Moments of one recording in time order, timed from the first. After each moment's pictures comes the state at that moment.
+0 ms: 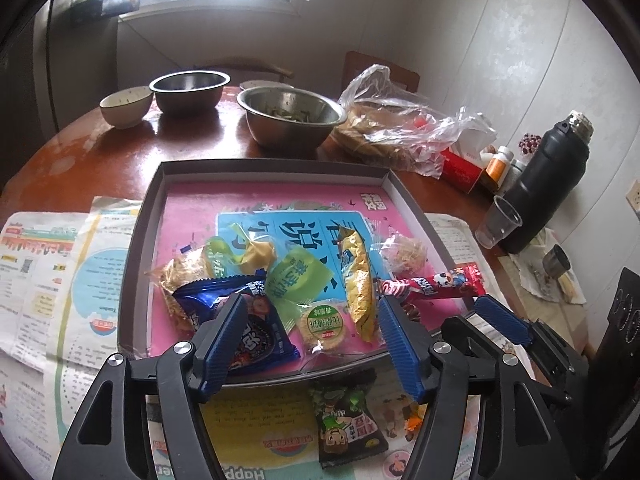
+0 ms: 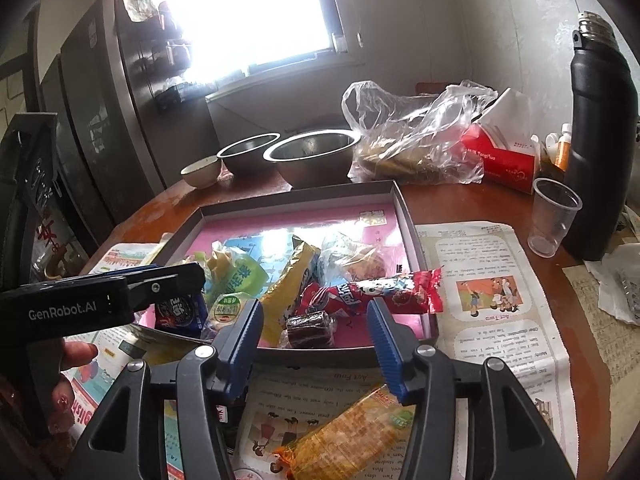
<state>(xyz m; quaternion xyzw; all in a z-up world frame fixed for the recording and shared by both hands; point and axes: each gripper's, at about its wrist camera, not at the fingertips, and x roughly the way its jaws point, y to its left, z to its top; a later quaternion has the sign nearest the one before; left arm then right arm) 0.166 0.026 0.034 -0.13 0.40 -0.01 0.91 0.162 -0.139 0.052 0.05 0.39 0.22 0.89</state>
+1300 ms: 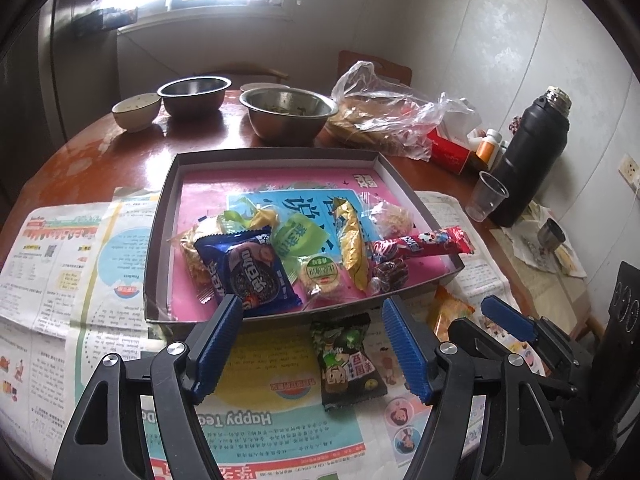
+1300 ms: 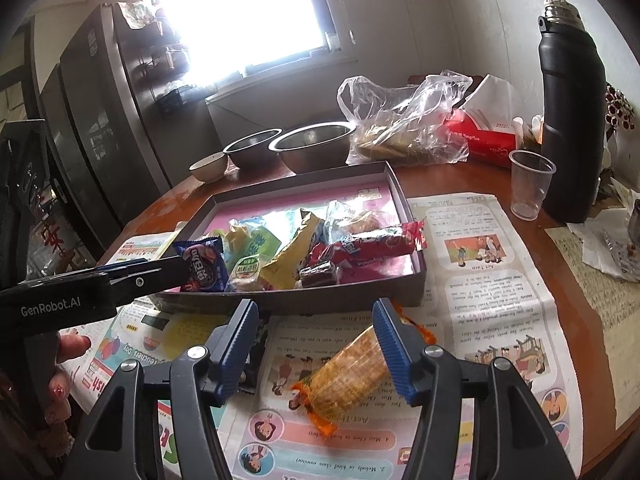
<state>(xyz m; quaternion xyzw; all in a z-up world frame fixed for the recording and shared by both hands) 0.116 0.014 0.041 -0.10 0.40 0.00 0.91 0.115 -0.154 0.055 0.07 0.40 0.22 0.89</state>
